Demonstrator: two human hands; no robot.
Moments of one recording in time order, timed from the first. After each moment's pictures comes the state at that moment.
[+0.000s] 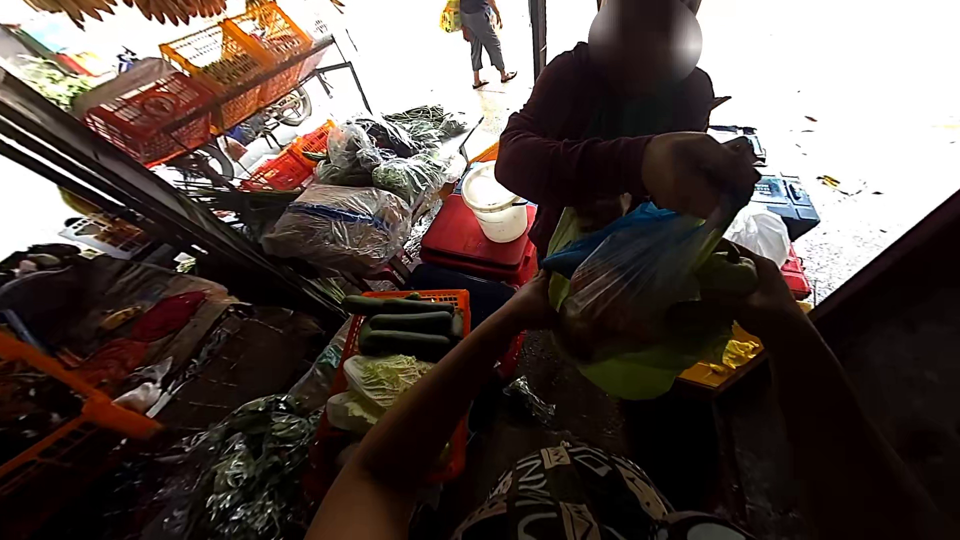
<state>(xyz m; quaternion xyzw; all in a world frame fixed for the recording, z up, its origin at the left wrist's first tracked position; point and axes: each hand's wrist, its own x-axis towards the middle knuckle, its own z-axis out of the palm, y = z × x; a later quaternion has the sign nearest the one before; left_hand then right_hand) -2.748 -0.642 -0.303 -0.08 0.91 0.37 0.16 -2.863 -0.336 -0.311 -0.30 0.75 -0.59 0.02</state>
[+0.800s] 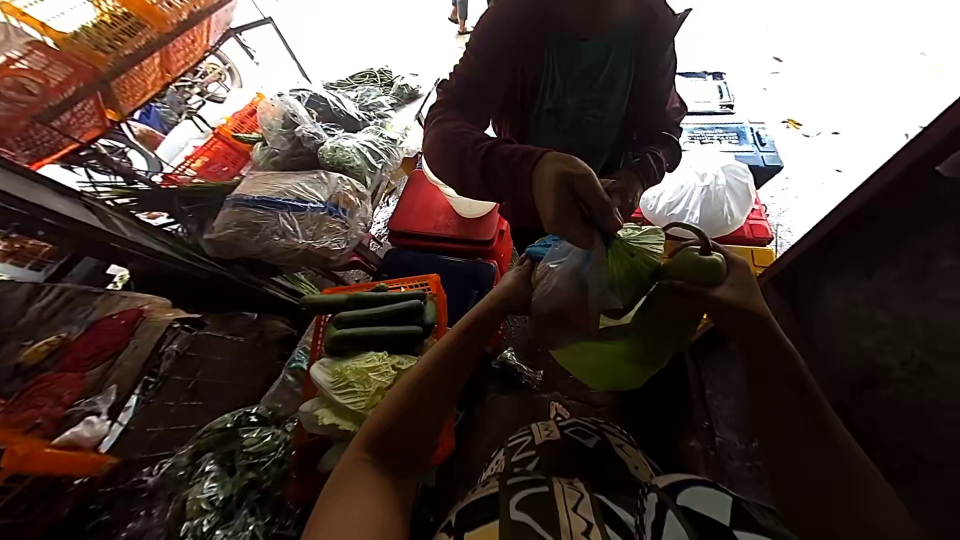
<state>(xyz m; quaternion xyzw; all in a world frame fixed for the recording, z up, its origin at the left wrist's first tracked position) -2.774 -0.628 -0.348 -0.01 0.93 0.29 0.21 -2.837 -0.316 -0.347 -0.18 0.78 -0.60 0.05</state>
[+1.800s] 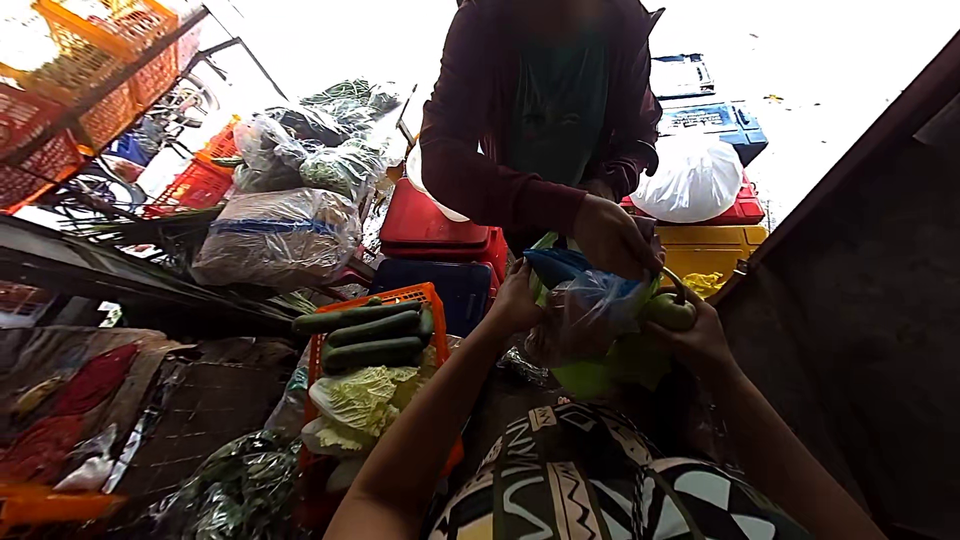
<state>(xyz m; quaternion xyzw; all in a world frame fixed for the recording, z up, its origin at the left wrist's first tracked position) -2.765 -0.609 -0.352 -0.11 0.91 0.36 0.18 -2.774 -0.316 -0.406 -0.10 0.79 -0.60 0.02</state>
